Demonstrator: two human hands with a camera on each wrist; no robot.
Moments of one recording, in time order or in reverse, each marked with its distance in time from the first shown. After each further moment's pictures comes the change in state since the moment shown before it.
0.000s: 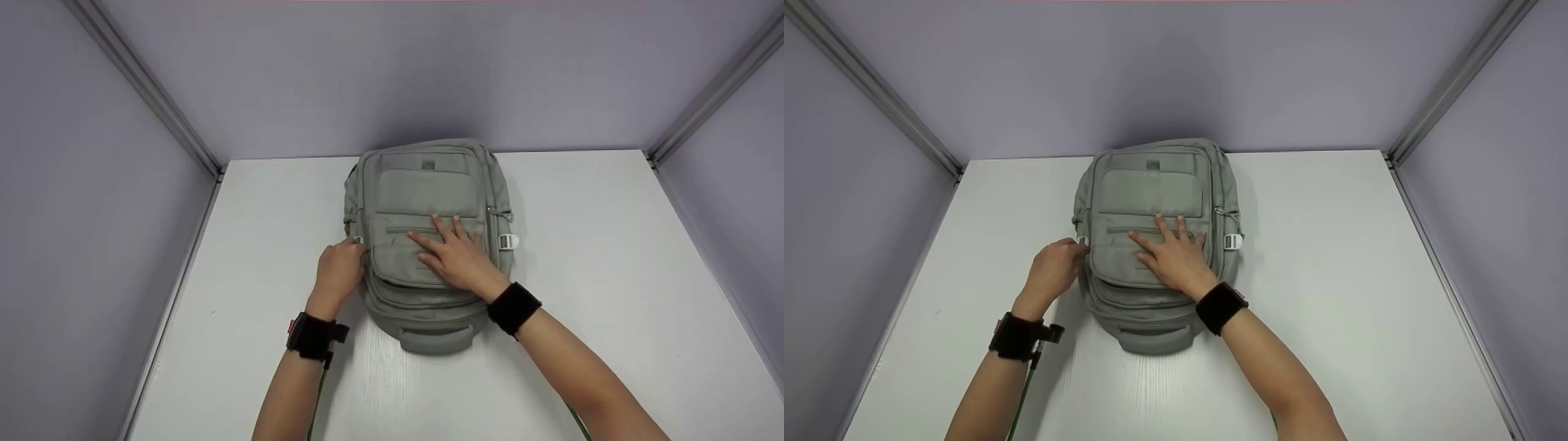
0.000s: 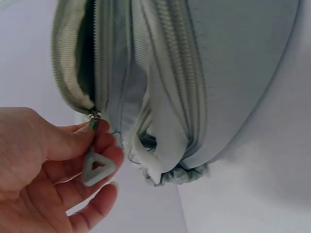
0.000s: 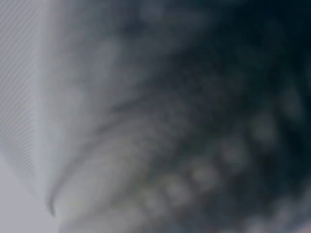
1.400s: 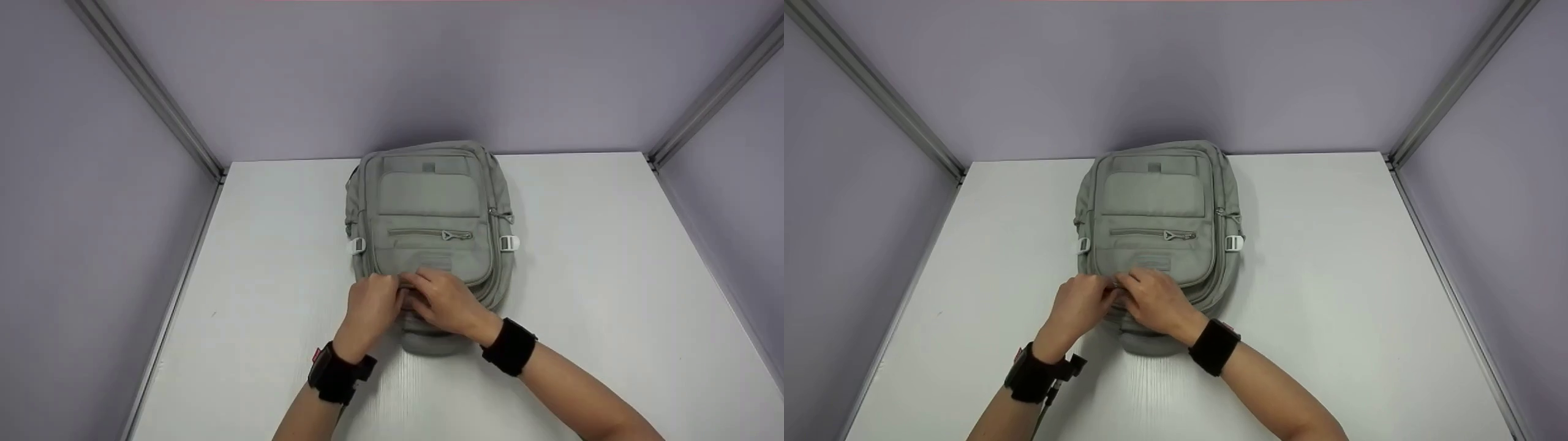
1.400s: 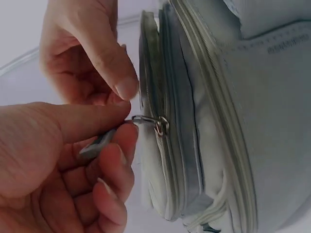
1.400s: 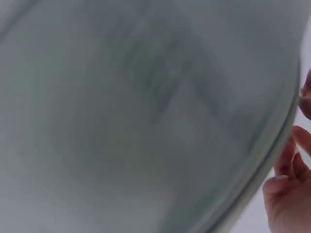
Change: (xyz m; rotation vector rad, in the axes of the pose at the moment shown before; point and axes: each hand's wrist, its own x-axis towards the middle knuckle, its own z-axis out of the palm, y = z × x) left_hand -0.039 0.070 -0.013 -0.017 -0.068 0.032; right_hand -0.034 -0.045 0.033 0.119 0.441 -0.481
